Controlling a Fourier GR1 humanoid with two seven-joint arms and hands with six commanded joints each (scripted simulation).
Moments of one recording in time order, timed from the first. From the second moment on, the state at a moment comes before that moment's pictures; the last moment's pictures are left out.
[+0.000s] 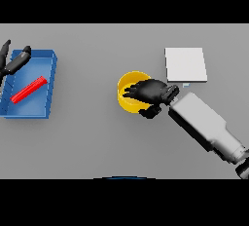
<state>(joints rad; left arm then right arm) -0.59 0.90 -0.65 -1.15 0.48 0.32 0.35 -0.70 -0.35 0.71 -1.14 0.91 0.50 -0.18</state>
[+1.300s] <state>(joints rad) -0.58 0.92 -0.65 -1.17 0.47 0.32 0.36 -0.68 -0.48 0.57 -1.33 0.84 0.54 -0.16</state>
